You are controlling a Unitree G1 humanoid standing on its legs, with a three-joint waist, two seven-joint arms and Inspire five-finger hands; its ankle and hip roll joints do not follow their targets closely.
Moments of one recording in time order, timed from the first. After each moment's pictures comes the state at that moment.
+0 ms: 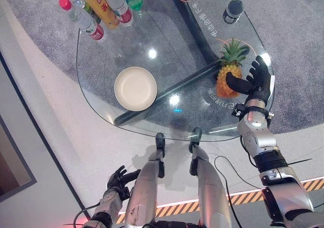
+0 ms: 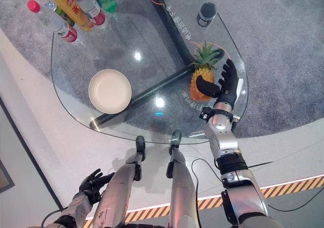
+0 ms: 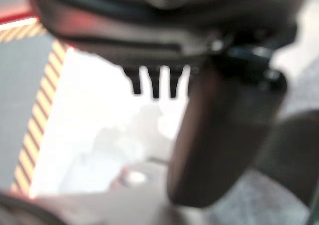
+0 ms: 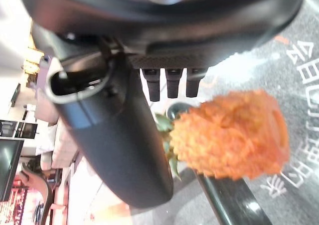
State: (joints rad) left arm -0.18 0.25 -0.26 1.04 -0.72 -0.09 0.17; right arm -0.65 -0.43 0.12 0.47 0.44 -0.05 -0.51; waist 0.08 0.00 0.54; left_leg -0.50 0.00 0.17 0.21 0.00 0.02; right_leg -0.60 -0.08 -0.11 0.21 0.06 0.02
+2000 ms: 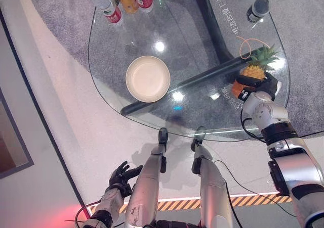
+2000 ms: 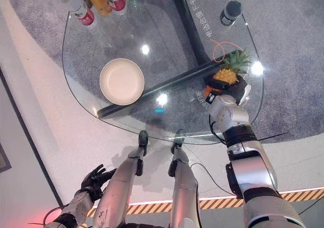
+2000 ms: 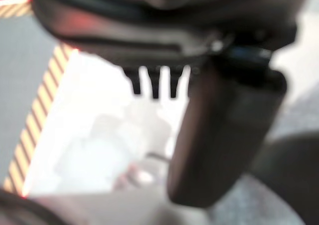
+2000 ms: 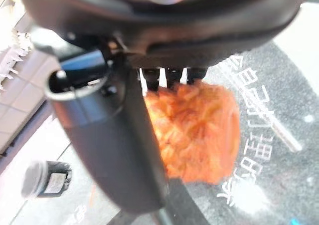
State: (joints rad) left arm -0.18 0.26 -0.30 1.00 -0.78 -0.09 0.14; right arm -0.96 -0.55 0.23 0.78 0.87 0.31 -0.78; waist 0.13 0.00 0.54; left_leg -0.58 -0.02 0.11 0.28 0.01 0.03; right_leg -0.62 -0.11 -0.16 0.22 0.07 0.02
